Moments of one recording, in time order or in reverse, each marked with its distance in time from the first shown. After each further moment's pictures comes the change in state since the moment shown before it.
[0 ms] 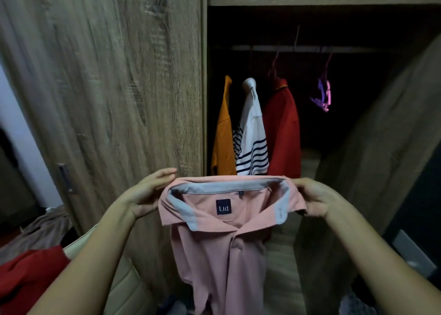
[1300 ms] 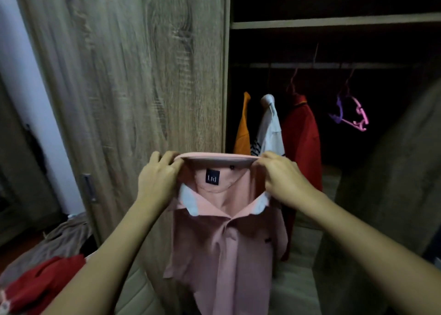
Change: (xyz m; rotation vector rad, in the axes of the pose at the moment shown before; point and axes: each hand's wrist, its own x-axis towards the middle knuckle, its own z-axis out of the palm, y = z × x) left_hand -0.009 0.034 0.004 1.895 0.637 0.874; right_hand 0.005 -0.032 0.098 -1.669 0.318 -1.034
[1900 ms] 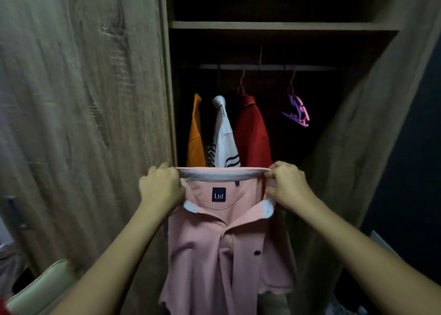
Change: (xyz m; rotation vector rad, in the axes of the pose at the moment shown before) left_hand 0.052 0.113 0.002 -0.178 -0.247 -0.249; right_hand -0.048 0.096 -0.011 -0.085 -0.054 0.403
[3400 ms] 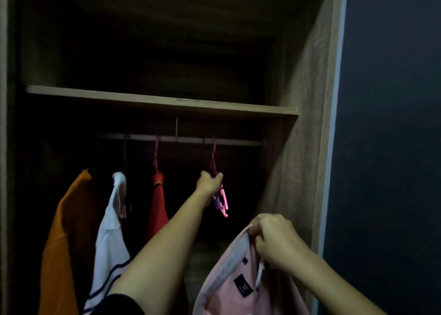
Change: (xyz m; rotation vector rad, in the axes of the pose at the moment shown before) left_hand 0.256 0.380 0.081 -1.209 -0.262 -0.104; right_hand 0.096 0.207 -0.075 0.005 0.066 0.032
